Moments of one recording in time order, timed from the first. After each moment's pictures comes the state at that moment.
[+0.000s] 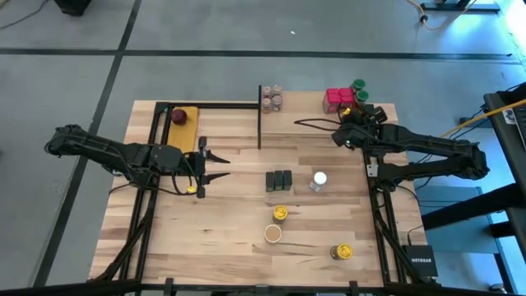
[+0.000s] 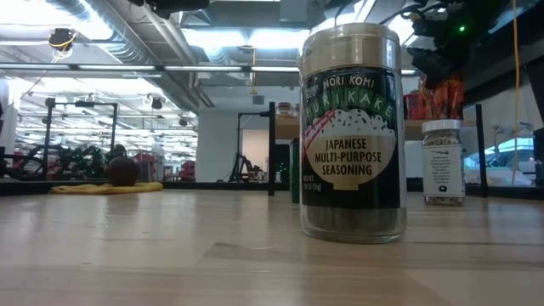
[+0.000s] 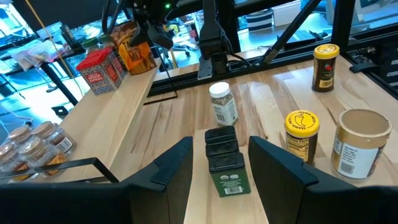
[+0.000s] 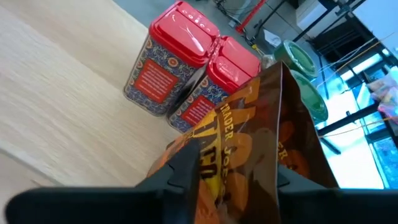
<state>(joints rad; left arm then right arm) -0.22 0.92 0.72 -0.07 -0.34 0.20 -0.23 0.95 0.87 -0.99 0.97 0.40</state>
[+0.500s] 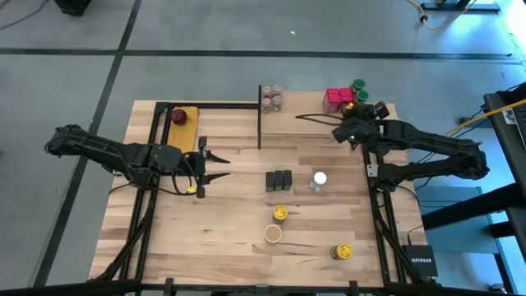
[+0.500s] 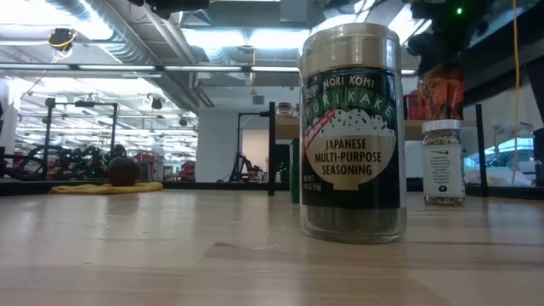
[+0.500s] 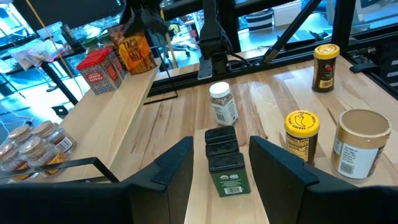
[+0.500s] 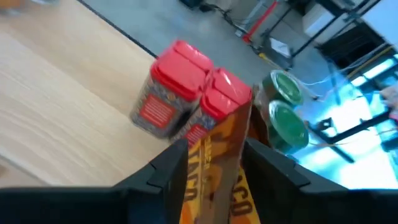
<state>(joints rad) -0.22 0.92 0.72 -0.07 -0.34 0.19 -0.23 0.95 0.97 -1.00 0.95 0.36</state>
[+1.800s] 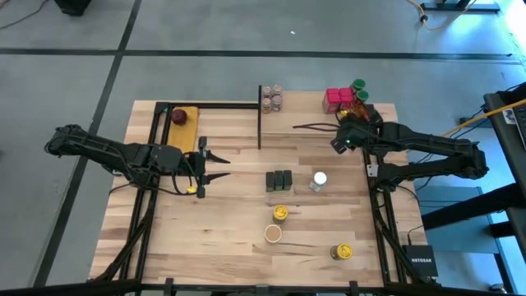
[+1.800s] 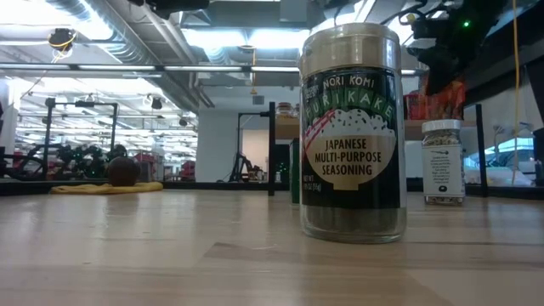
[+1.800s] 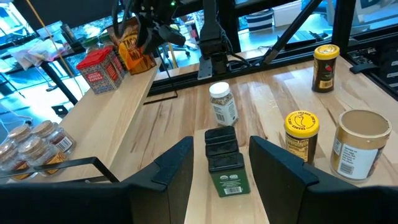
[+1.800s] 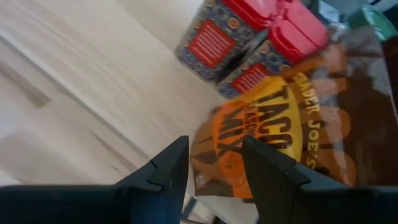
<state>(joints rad) -0.22 0.92 0.72 -0.07 -0.34 0.19 -0.23 0.96 0.92 -1.07 0.75 0.40</state>
